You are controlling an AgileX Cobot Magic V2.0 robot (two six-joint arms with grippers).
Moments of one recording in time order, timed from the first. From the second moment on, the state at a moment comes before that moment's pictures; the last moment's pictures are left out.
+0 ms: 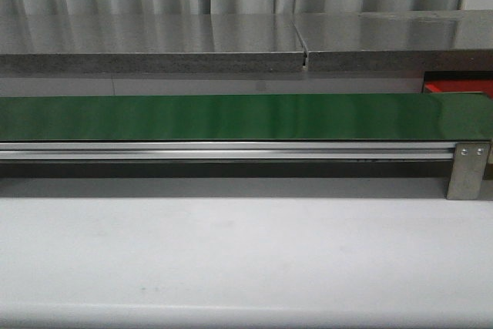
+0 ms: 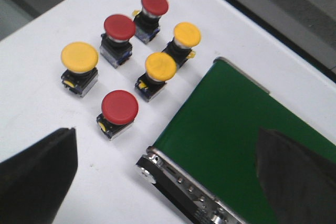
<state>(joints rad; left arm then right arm) 0.45 1.37 -1.03 -0.30 0.51 -0.09 -0.24 0.67 -0.55 0.78 0.38 -0.94</state>
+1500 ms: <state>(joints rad) 0.47 1.94 -1.33 -0.31 0.56 -0.09 -0.24 0.67 -0.55 0.78 0.38 -0.94</state>
